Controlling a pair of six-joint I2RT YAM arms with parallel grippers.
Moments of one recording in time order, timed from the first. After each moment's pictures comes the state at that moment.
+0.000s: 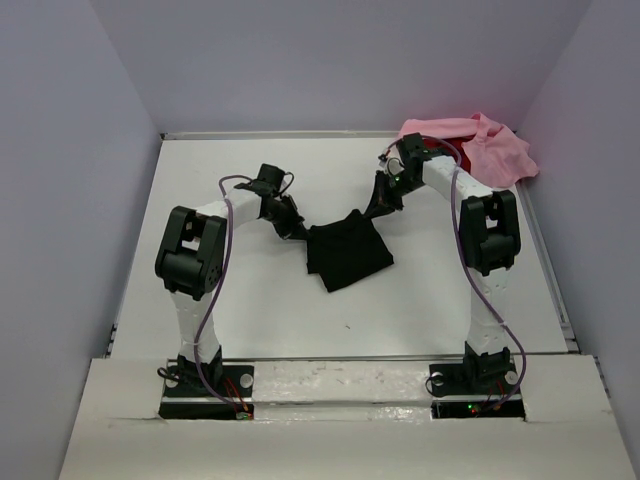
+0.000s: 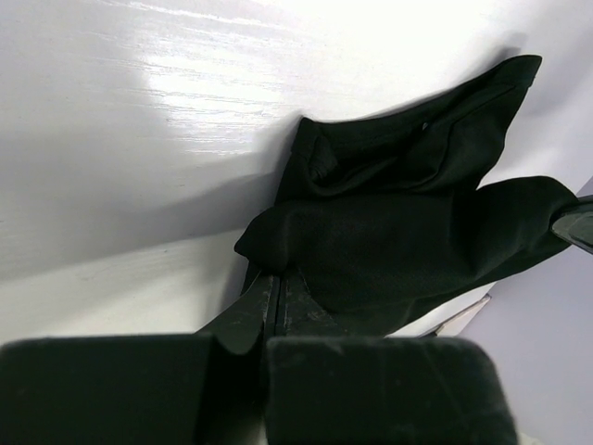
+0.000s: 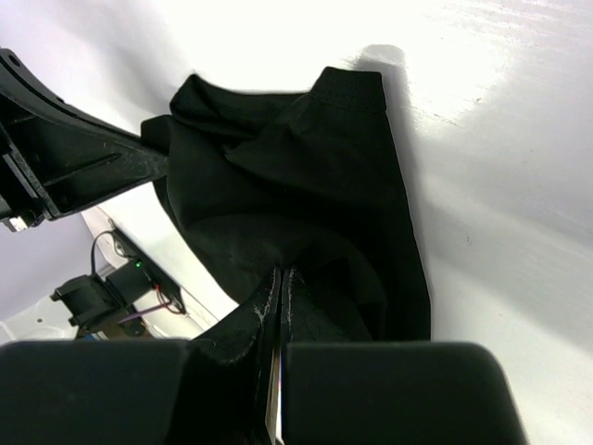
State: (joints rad) left arm -0.34 1.96 1.30 -0.46 0.43 -0.82; right arm 0.25 2.19 1.81 -0.85 -0.69 0.34
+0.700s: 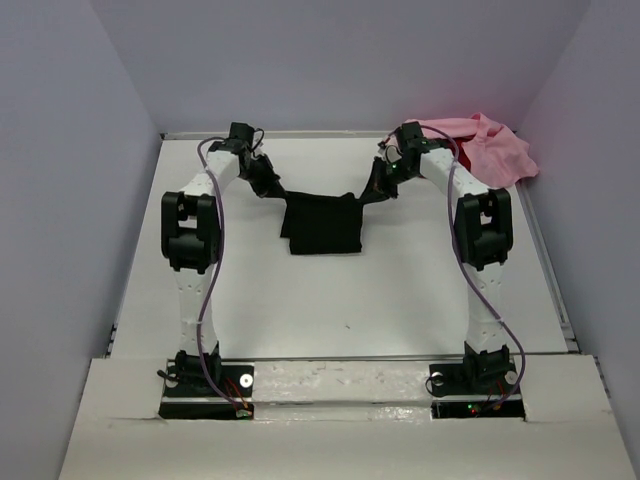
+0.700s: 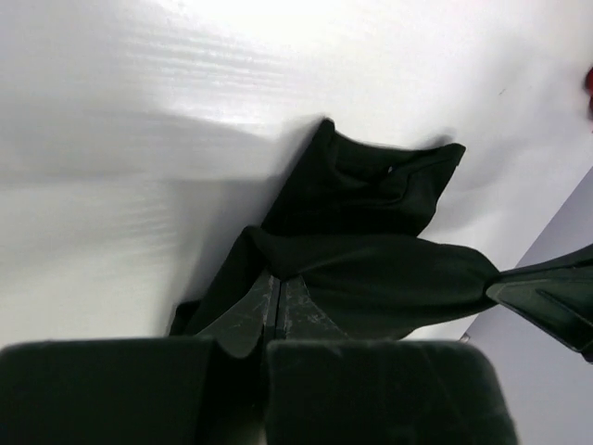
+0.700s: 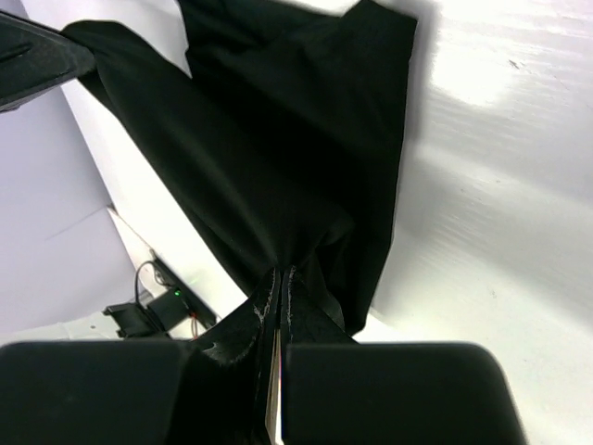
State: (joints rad) left arm -0.17 2.20 1.83 -0.73 0.46 -0.66; right arm 0.24 2.28 1.98 -0.86 -0.70 0.43
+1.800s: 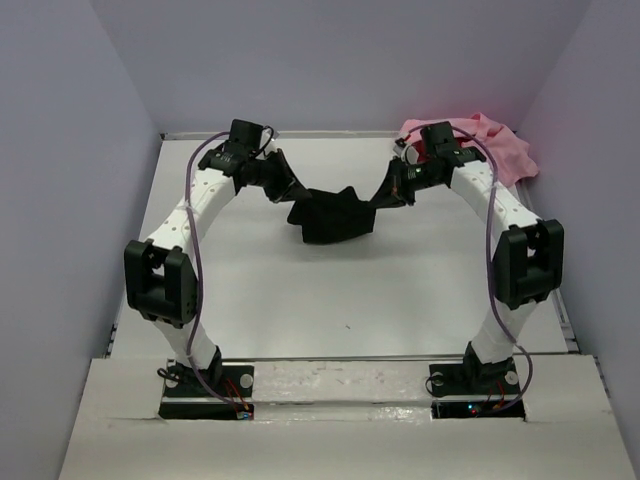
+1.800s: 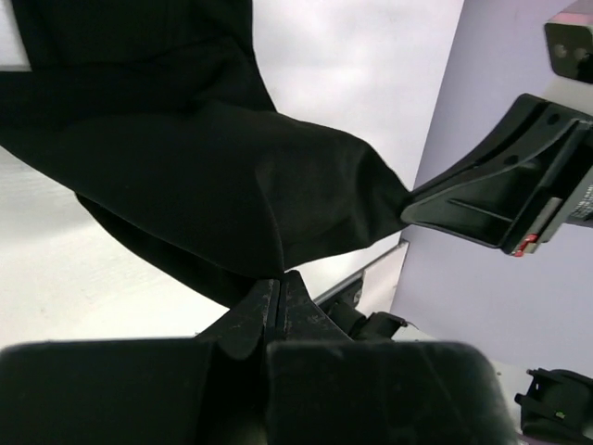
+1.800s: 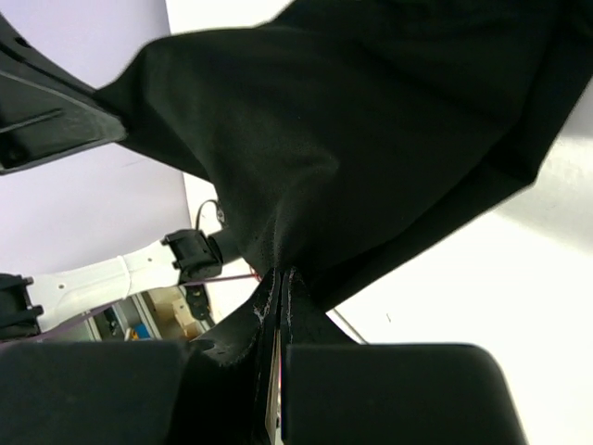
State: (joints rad) left arm -0.29 1.71 1.57 -0.71 0.57 -0.77; right arm 0.23 1.85 1.65 -0.79 -0.85 0.49
